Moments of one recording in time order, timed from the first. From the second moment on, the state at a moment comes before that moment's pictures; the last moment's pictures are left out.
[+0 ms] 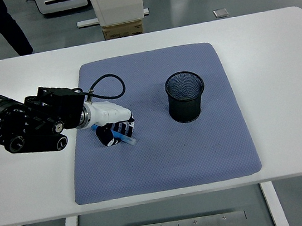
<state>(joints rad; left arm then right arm) -1.78 0.23 0.98 -1.42 0.71 0.21 -0.06 0.05 0.00 0.27 0.21 -0.12 0.05 0.16</state>
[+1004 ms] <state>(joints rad) -1.83 0.26 0.70 -1.27 0.56 0.09 -0.08 0.05 0.00 0.27 0.21 -0.12 0.05 0.16</state>
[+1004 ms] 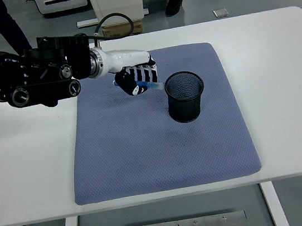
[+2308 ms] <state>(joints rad) -1.60 0.15 0.36 -1.16 0.26 0.16 -0.15 0.05 0.00 0.27 0.21 -0.12 0.05 0.16</state>
